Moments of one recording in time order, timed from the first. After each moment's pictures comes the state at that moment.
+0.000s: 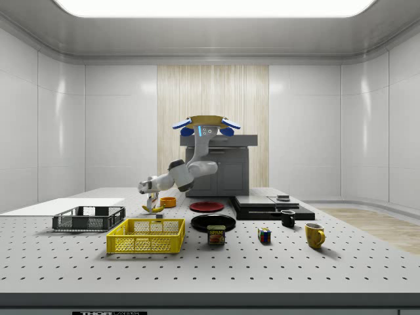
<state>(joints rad) 1.71 -1.56 -1.18 -2.43 1.88 1.81 -0.25</state>
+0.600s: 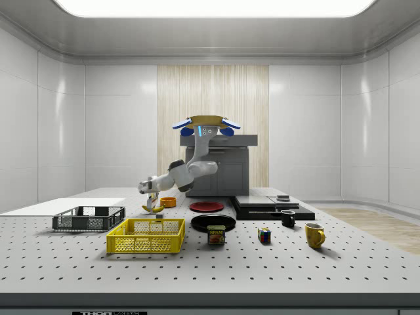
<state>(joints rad) 1.70 -1.56 -1.19 -2.44 1.87 1.81 -0.25</state>
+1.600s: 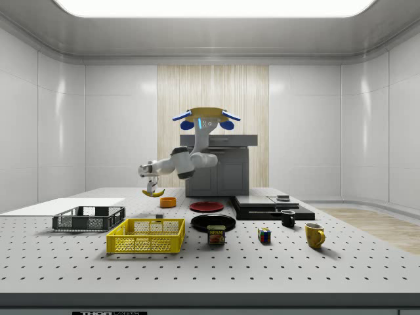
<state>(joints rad) 1.66 -1.60 -1.36 -2.51 1.72 1.72 -0.27</state>
